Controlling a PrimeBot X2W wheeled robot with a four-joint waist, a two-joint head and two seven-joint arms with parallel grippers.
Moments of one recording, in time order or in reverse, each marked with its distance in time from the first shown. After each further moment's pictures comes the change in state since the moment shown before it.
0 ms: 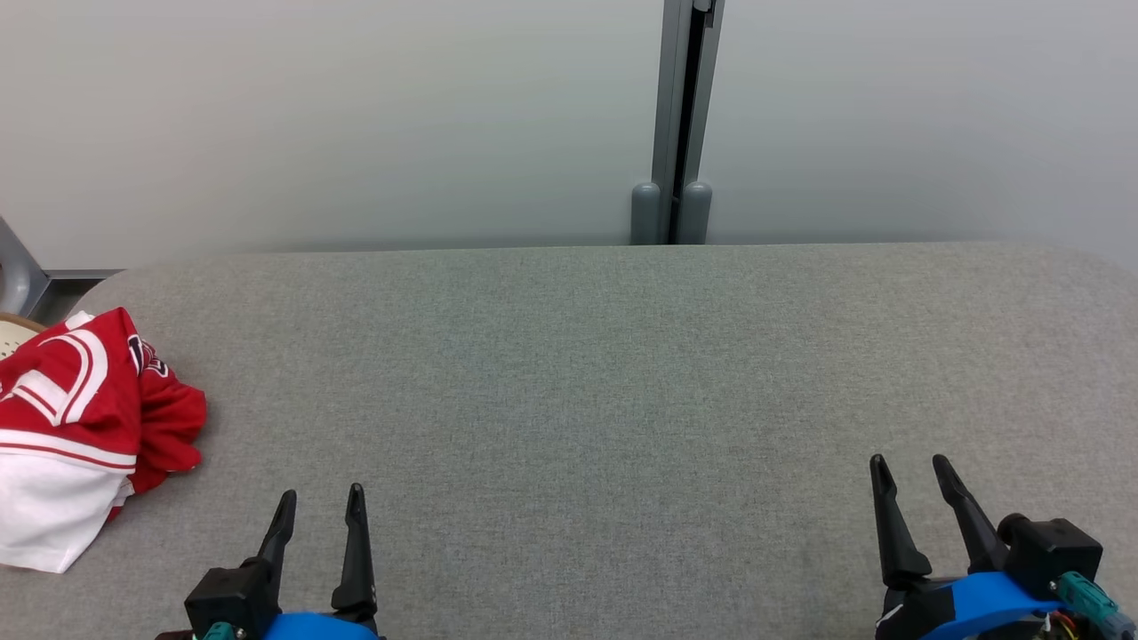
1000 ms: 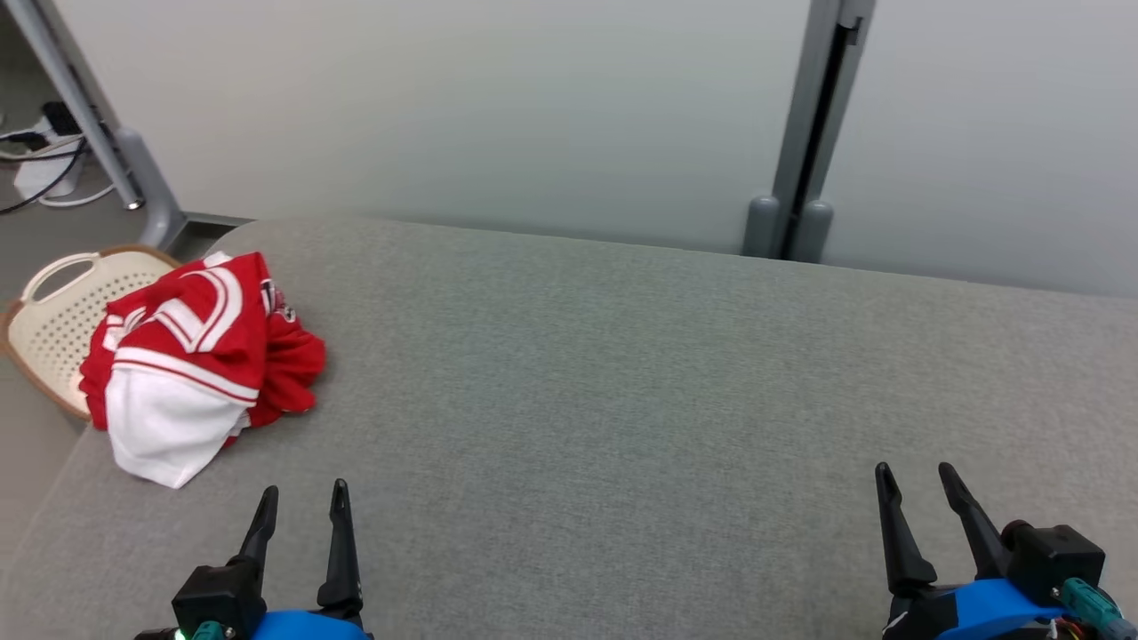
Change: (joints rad) left arm 0.003 0.031 -0.006 -0.029 -0.001 0.035 0.007; right arm 0.014 -0.001 -0.009 -0.002 -0.022 0.000 0.005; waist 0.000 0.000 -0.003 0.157
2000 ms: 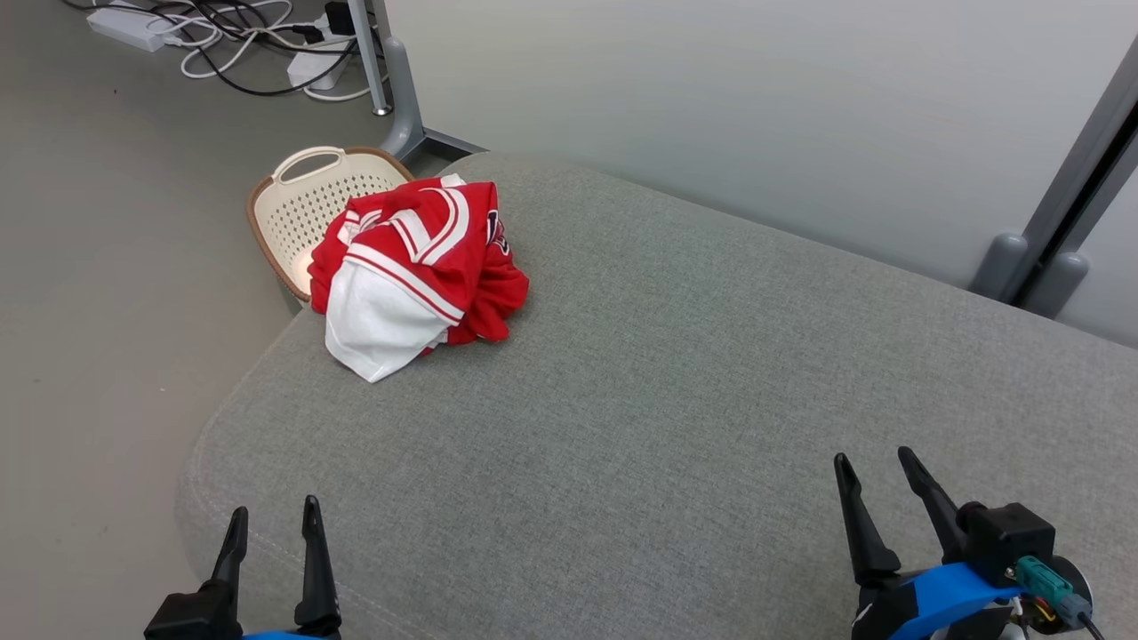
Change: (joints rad) left arm 0.061 0.014 0.023 -0.058 -0.013 0.060 -0.010; right arm -0.028 0.000 0.058 -0.013 -0.057 0.001 0.037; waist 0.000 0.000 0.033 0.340
